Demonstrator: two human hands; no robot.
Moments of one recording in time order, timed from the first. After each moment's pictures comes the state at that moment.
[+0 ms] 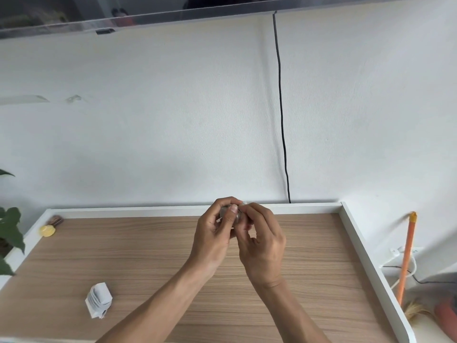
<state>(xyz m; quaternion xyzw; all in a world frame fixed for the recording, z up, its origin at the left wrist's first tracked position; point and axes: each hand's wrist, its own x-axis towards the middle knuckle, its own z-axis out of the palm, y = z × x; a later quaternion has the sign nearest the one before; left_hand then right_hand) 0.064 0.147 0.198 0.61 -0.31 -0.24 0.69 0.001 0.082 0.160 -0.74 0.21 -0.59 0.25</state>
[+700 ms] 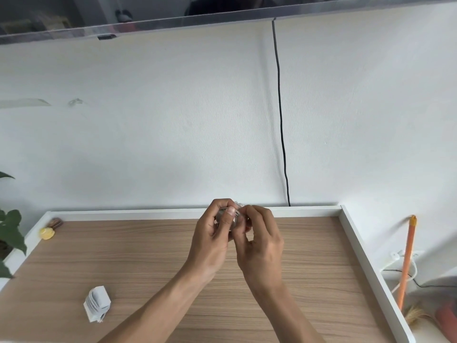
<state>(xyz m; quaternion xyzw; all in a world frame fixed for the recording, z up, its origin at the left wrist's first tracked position) 0.063 0.149 0.206 0.59 -0.32 -0.25 0.70 -0.002 0.087 0.172 -0.76 0.22 -0.55 0.26</state>
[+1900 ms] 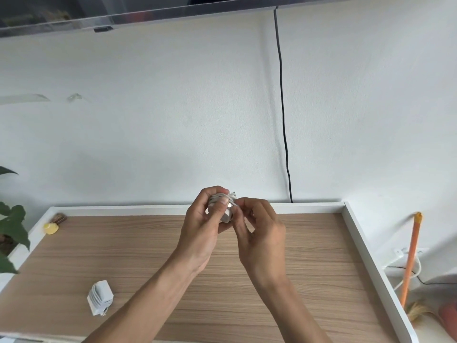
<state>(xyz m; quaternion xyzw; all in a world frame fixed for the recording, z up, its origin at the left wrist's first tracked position) 0.078 0.153 0.218 0.58 -0.25 -0.29 0.72 -0.008 0.085 0.193 -0.76 0.22 -0.47 0.39</state>
